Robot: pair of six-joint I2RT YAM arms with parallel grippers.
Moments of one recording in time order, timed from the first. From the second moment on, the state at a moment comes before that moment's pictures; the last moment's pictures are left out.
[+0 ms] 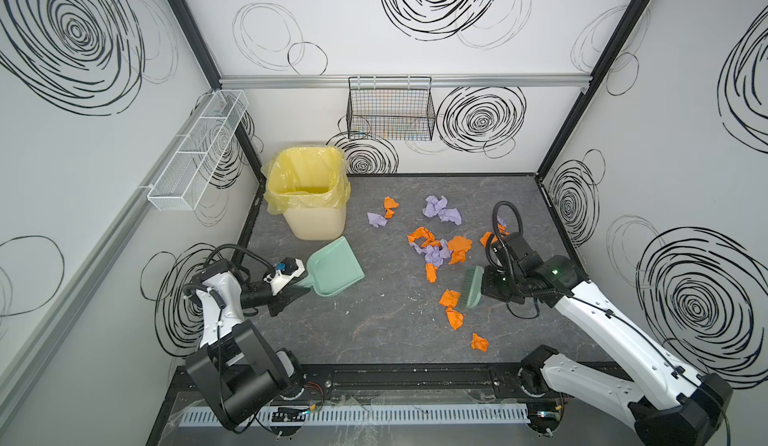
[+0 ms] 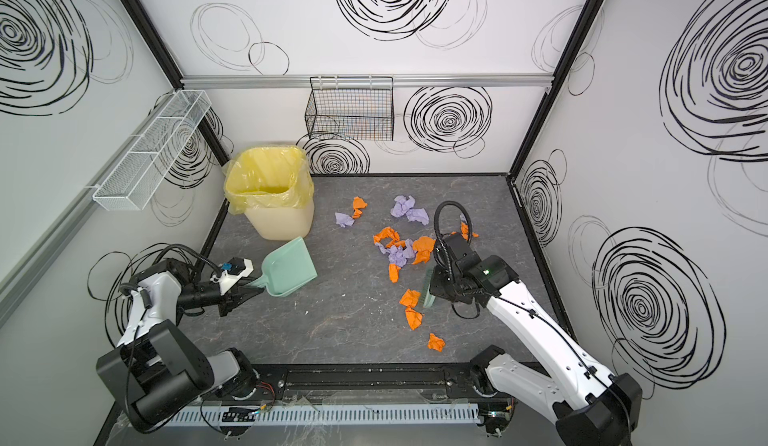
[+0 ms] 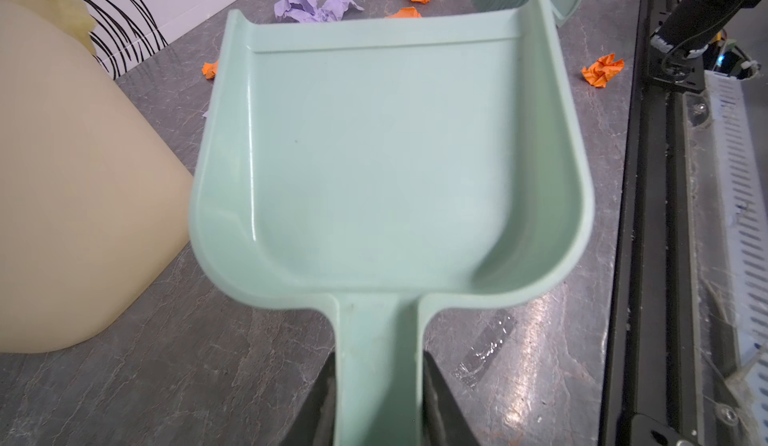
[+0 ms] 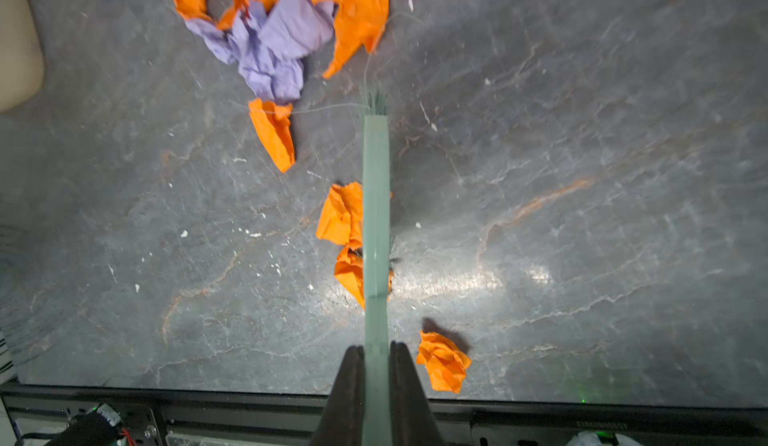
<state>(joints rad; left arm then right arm) 0.70 1.23 0.82 -1.34 0.99 1.84 0.52 1.00 0.98 -1.11 0.01 0.80</state>
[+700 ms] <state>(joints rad) 0.71 1.24 0.83 -1.38 0.99 1.86 0.64 0.72 0.98 -1.31 -0.09 0.84</state>
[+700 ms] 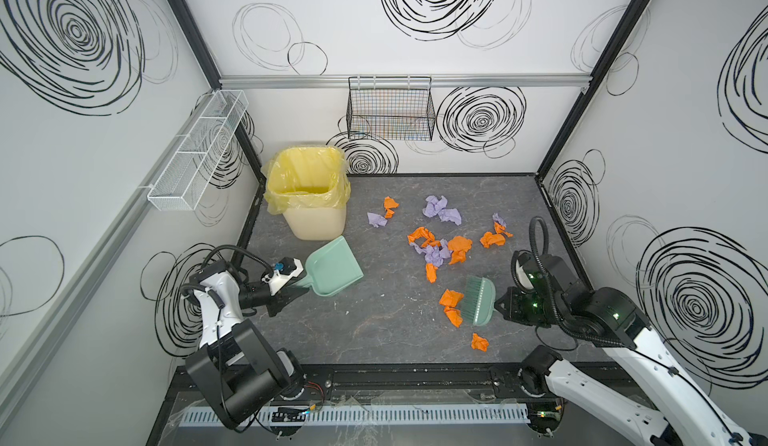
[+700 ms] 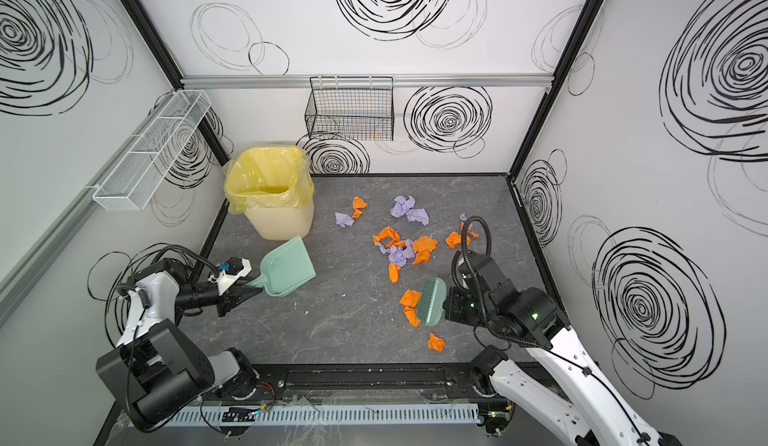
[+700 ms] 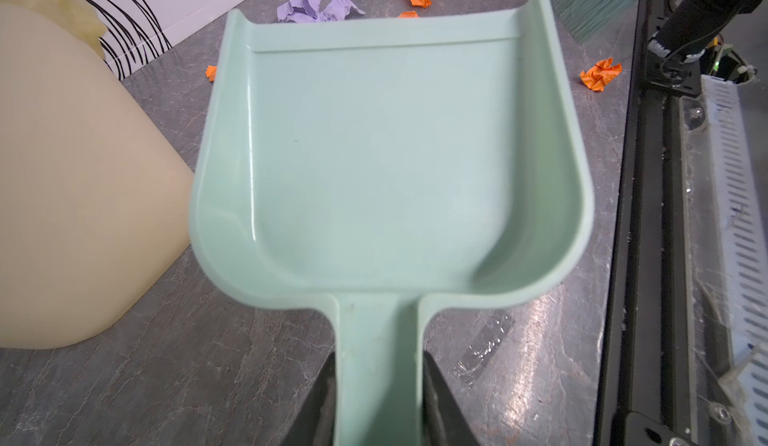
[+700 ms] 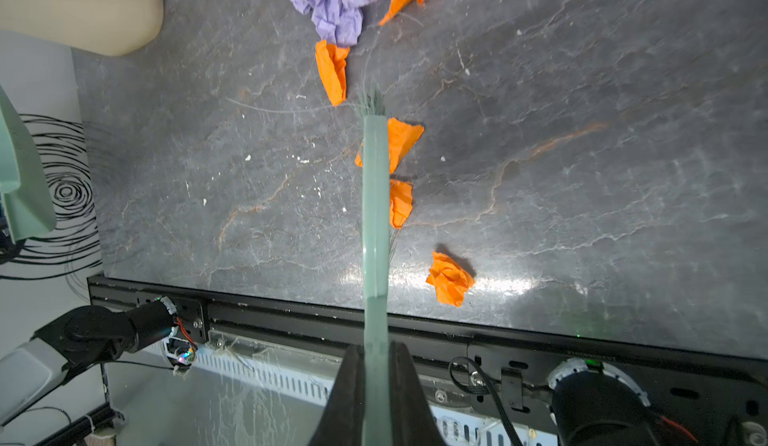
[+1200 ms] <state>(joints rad) 0.71 1.28 0.82 -1.38 0.99 1.89 0.76 0.67 0.88 -1.33 -0.02 1.06</state>
